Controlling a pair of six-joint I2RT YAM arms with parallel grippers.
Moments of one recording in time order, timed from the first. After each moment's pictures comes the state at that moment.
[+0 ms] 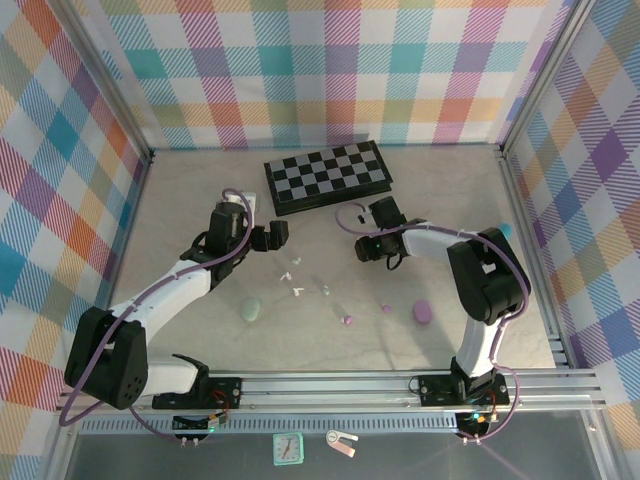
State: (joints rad) left arm -0.37 1.30 0.77 -0.04 0.02 -0.29; right arm 0.47 1.83 1.05 -0.28 -0.07 0.09
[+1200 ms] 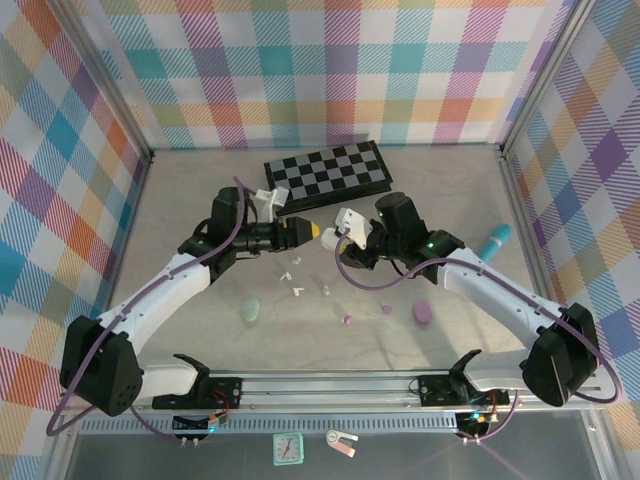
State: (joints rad) left arm -0.46 1.28 0.93 -0.10 0.74 -0.73; right arm 0.67 1.29 1.03 -0.40 -0.33 -0.46
